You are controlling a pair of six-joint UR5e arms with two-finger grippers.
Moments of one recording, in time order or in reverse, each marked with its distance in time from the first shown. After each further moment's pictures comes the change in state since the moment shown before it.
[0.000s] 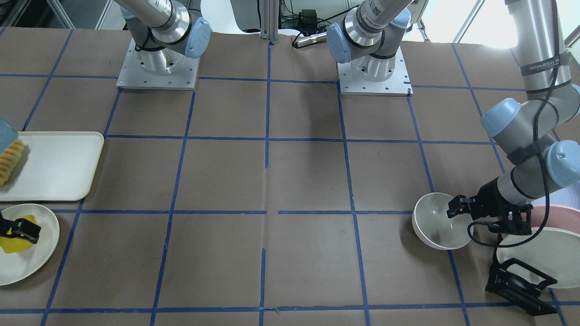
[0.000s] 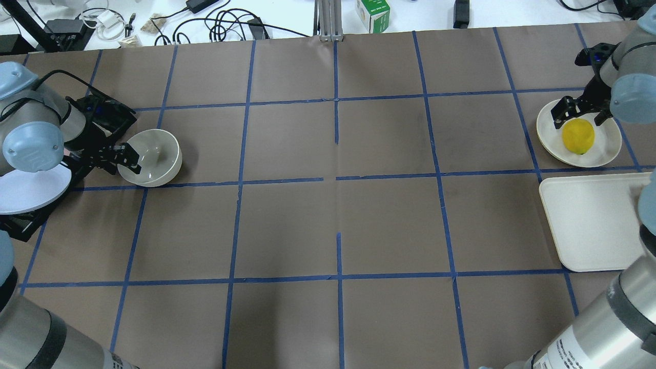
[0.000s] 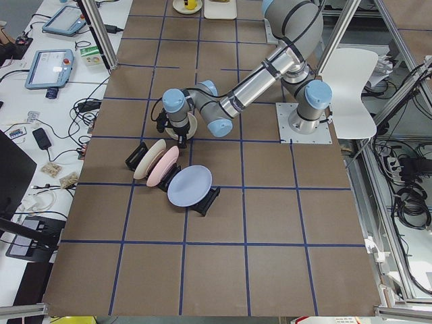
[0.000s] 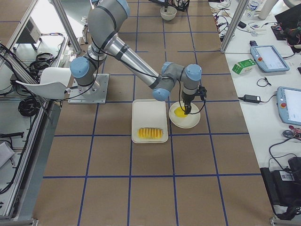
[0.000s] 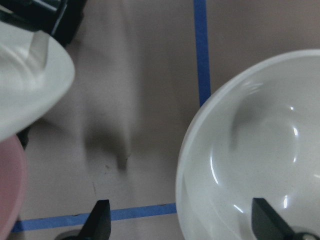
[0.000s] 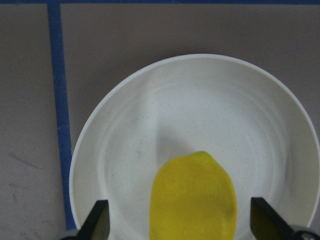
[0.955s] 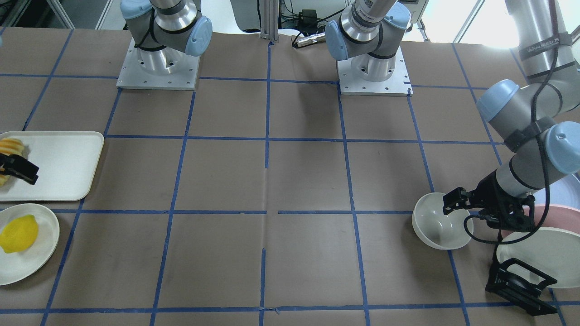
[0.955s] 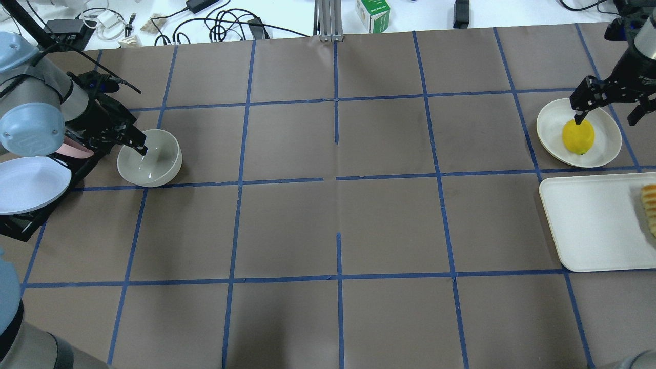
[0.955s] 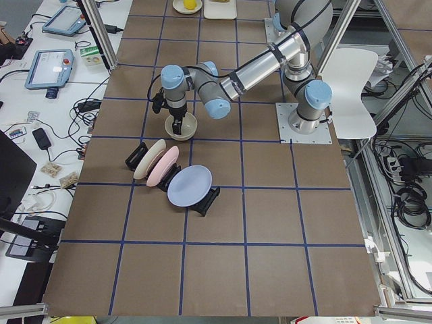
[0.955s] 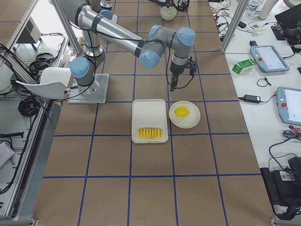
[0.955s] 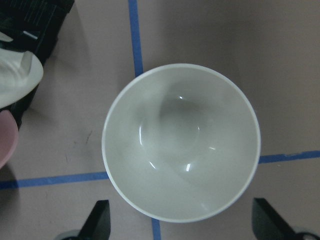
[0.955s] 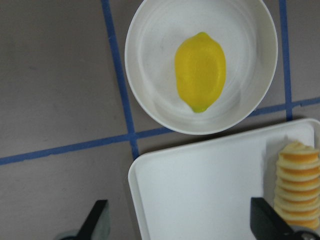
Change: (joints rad) left arm -0.056 0.065 0.027 -0.028 0.011 -0.016; right arm 0.032 -0.282 0.018 0.355 -0.061 0.169
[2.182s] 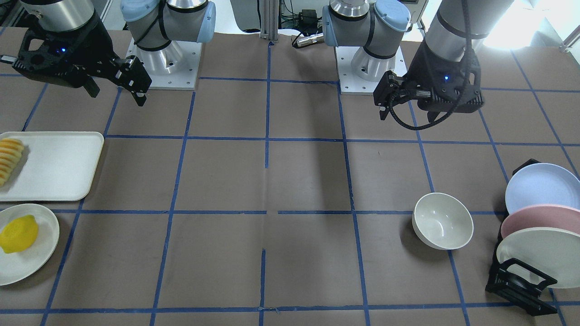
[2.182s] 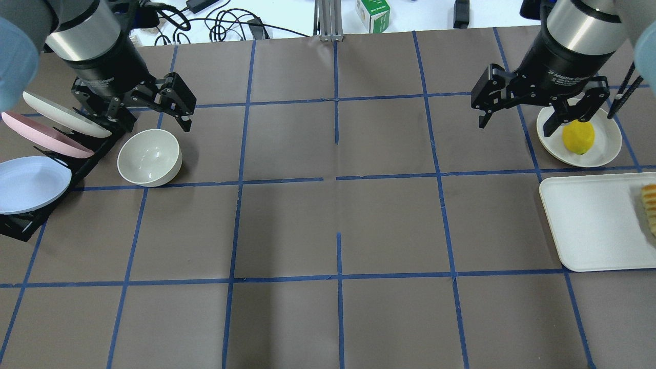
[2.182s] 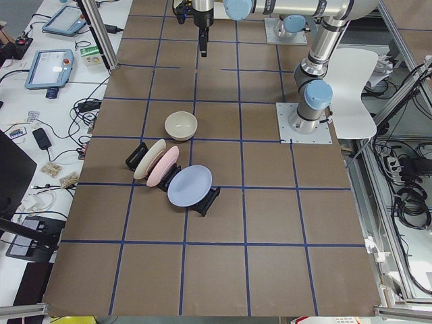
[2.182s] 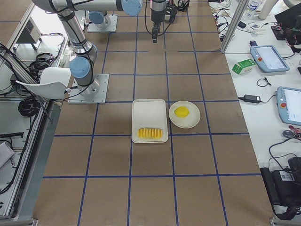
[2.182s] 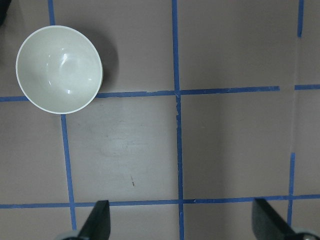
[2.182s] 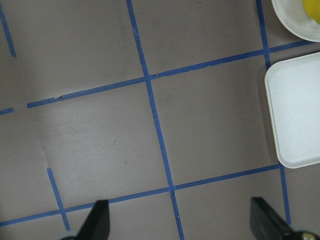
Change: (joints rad) left arm -0.366 0.368 0.190 -0.575 0.066 -0.432; right arm 0.378 -0.357 -0.002 0.357 0.122 0.449
